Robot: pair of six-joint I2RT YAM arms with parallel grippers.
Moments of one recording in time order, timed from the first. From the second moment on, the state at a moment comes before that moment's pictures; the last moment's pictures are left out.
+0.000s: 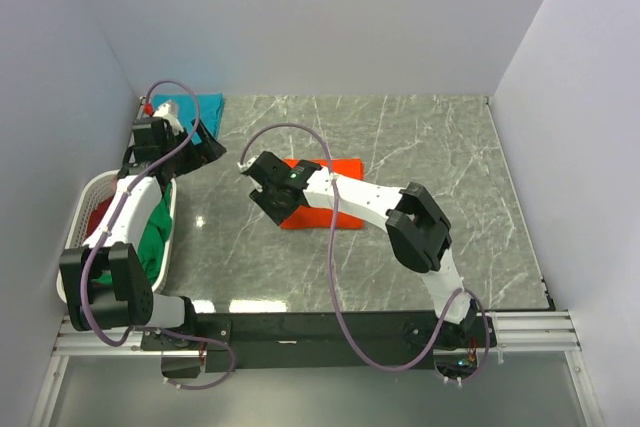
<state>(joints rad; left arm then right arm) 0.10 1.36 1.00 -0.23 0.31 -0.40 0.99 2.09 1.76 -0.72 0.10 0.11</state>
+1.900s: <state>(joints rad) -0.17 1.74 0.72 0.31 0.58 -1.11 0.82 1.98 1.53 -0.55 -0.18 0.19</state>
